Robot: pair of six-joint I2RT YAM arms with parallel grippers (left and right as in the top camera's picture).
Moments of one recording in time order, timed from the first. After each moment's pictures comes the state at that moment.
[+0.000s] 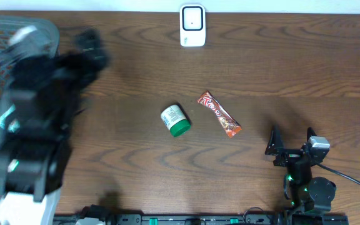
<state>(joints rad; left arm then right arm) -0.07 1.02 1.40 -0.68 -0.21 -0.73 -0.09 0.01 0.01 -0.07 -0.11 0.19</state>
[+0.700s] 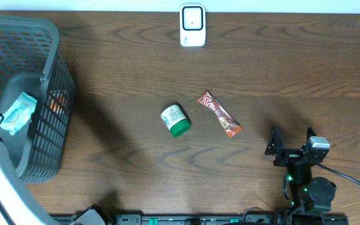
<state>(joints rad) 0.68 1.32 1.40 -0.83 -0.08 -0.73 -0.09 0.01 0.01 -0.07 -0.11 0.19</state>
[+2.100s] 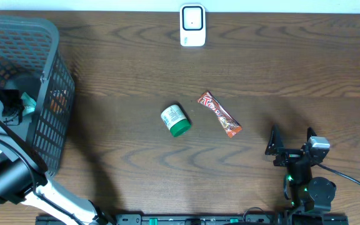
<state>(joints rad) 0.70 2.00 1.44 -0.65 0.00 -0.95 -0.09 0.01 0.01 -0.07 -0.10 0.19</state>
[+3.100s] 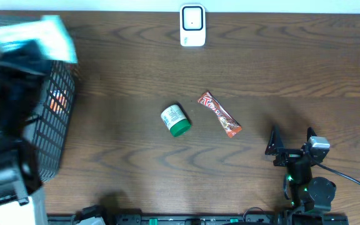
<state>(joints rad) 0.21 1.02 1.40 -0.61 0.36 -1.02 -0.09 0.01 0.01 -0.07 -0.10 0.19</state>
